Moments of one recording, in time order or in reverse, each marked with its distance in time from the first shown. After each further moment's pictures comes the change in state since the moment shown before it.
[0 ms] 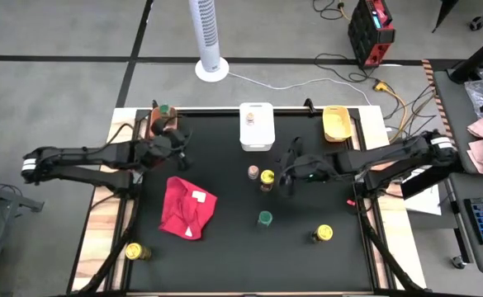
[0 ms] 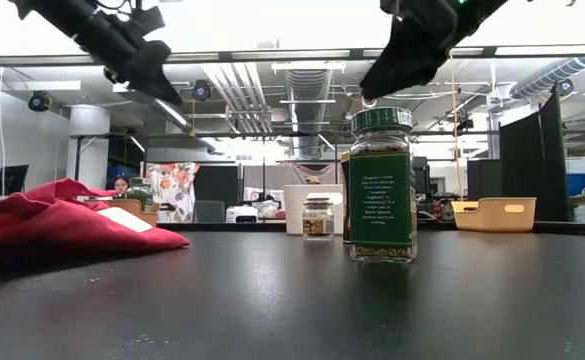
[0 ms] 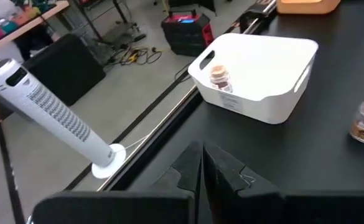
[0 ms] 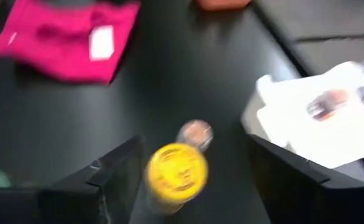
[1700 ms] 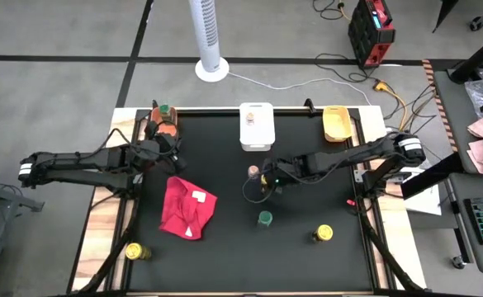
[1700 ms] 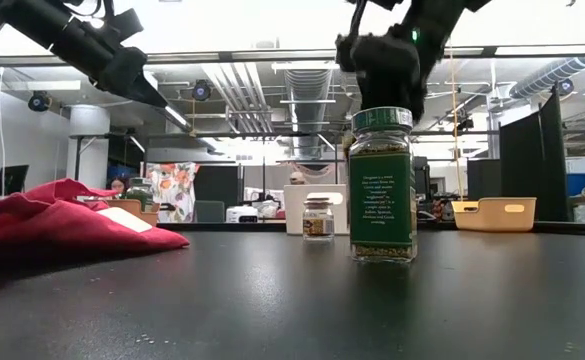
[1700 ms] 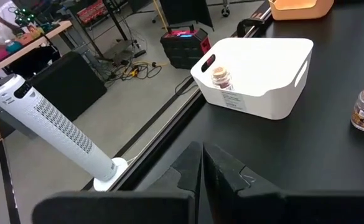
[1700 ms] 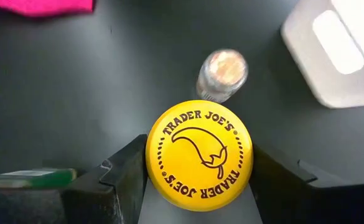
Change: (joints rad) left arm -0.009 -0.158 -0.129 0.055 -0.002 0.082; right arm -0.040 0.304 0.254 -0.323 -0.127 0.255
